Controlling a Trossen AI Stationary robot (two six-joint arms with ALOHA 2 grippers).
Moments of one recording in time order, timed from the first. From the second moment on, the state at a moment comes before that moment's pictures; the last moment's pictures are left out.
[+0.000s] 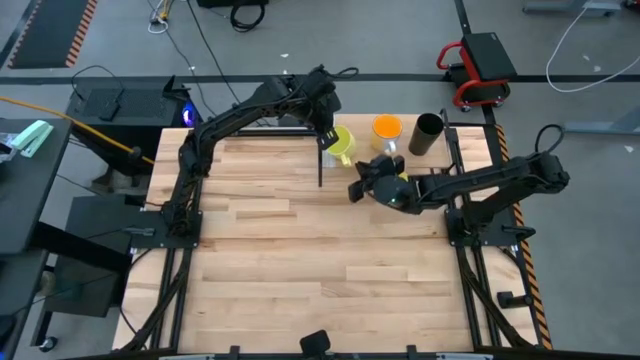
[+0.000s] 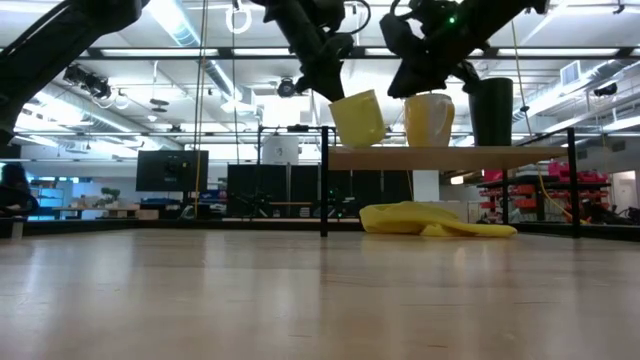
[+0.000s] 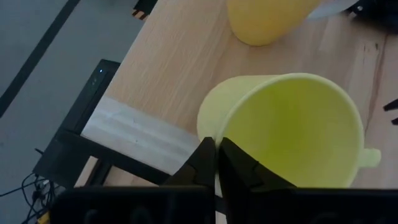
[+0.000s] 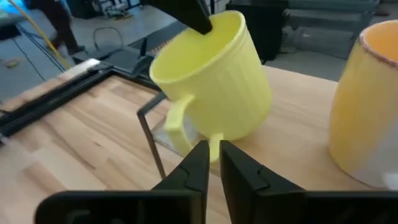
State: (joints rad) left arm 0.48 2.13 2.32 -1.11 0.07 0.07; right arm 0.06 1.32 0.87 -0.14 0.89 0.60
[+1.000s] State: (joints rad) left arm 0.48 2.13 2.32 -1.08 0.07 0.07; right arm -0.10 1.32 0.87 -0.04 0.60 0.65
